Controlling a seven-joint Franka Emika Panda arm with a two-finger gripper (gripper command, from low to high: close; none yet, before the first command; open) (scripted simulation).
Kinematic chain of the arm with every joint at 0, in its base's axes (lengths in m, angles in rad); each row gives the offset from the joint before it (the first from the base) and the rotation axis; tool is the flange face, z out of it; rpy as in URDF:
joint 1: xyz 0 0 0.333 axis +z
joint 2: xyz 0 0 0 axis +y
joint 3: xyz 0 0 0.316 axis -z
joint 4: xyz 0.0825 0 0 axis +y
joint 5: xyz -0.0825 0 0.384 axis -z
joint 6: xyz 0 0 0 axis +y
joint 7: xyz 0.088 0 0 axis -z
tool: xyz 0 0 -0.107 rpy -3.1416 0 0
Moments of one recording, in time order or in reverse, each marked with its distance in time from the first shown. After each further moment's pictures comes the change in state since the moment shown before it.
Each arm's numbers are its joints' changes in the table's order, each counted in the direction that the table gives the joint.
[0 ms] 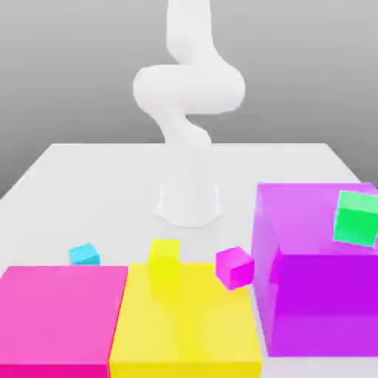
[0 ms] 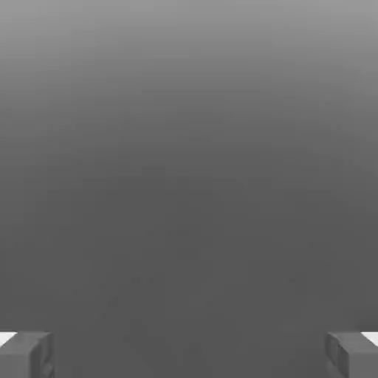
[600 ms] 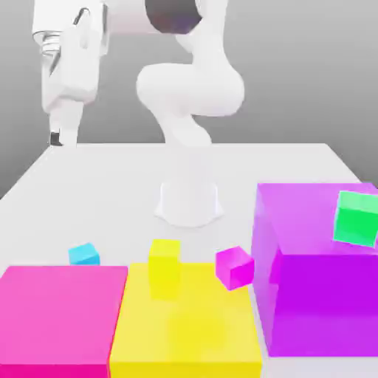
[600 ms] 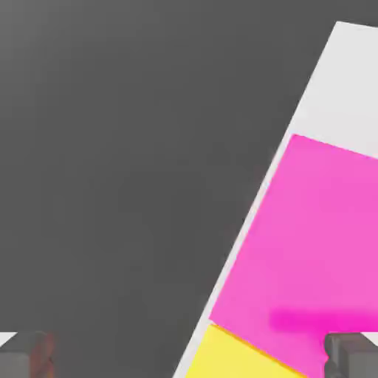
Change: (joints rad) arm -0.360 0.312 -0.037 0.280 -0.080 -0.247 0.709
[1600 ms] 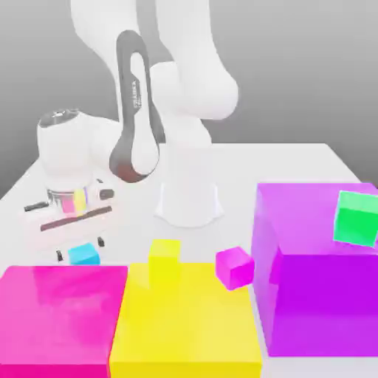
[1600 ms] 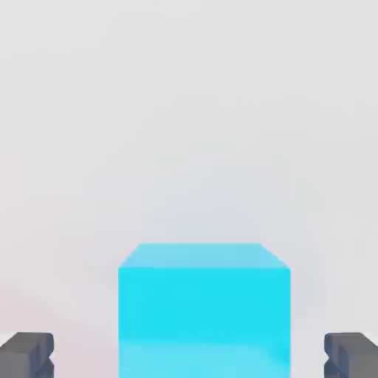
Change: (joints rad) arm -0.364 0.657 0.026 0.289 0.114 -0.539 1.009
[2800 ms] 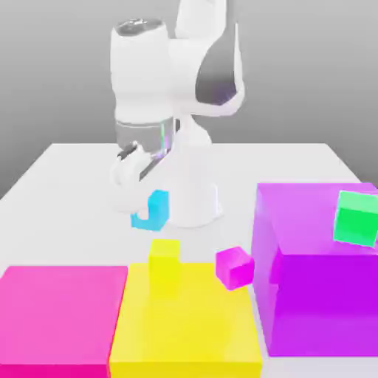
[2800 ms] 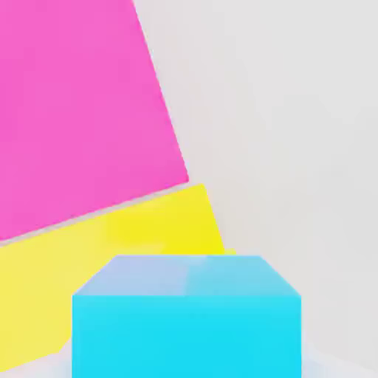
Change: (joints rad) arm 0.444 -0.717 -0.204 0.012 -0.175 0.700 -0.284
